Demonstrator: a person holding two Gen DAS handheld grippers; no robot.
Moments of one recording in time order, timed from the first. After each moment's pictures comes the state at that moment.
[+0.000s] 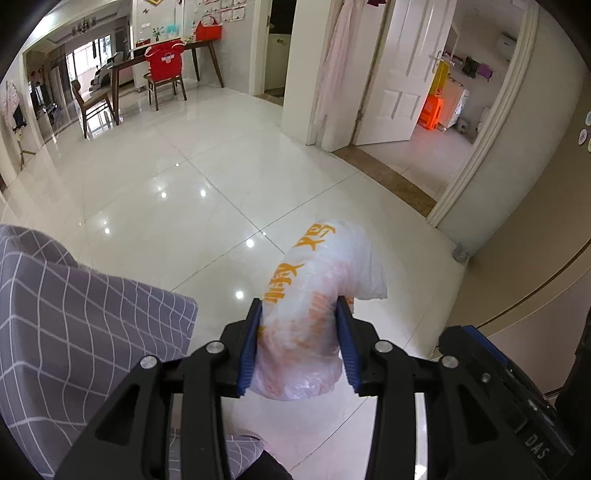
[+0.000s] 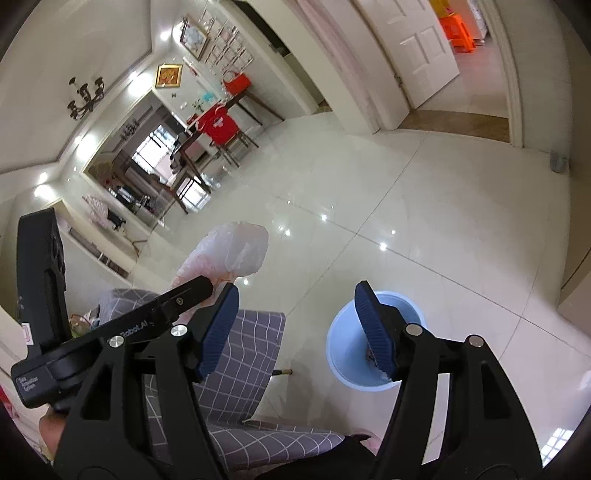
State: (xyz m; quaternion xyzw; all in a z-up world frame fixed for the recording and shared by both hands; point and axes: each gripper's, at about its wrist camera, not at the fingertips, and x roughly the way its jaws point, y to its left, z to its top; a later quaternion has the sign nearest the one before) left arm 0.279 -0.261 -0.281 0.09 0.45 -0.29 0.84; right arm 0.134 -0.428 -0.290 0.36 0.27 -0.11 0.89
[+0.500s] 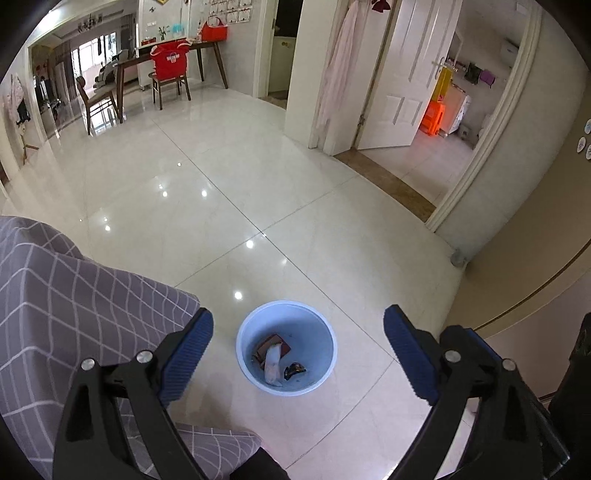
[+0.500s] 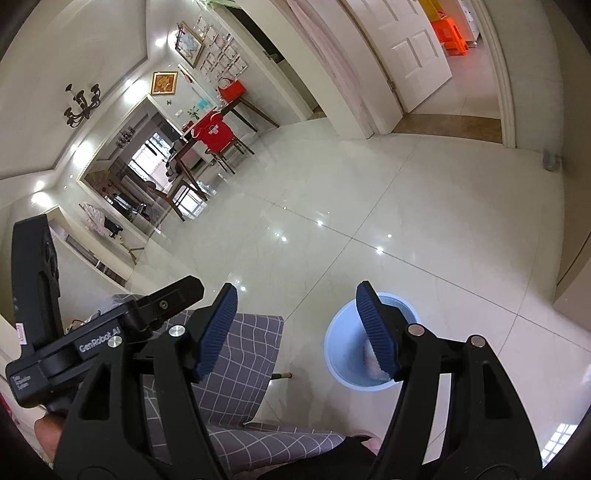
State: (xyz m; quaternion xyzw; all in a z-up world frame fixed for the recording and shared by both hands) left arm 0.265 -0.243 -0.270 0.08 0.45 -0.28 0.84; right arm 0.126 -0.420 -0.284 0.36 0.27 -0.12 0.89
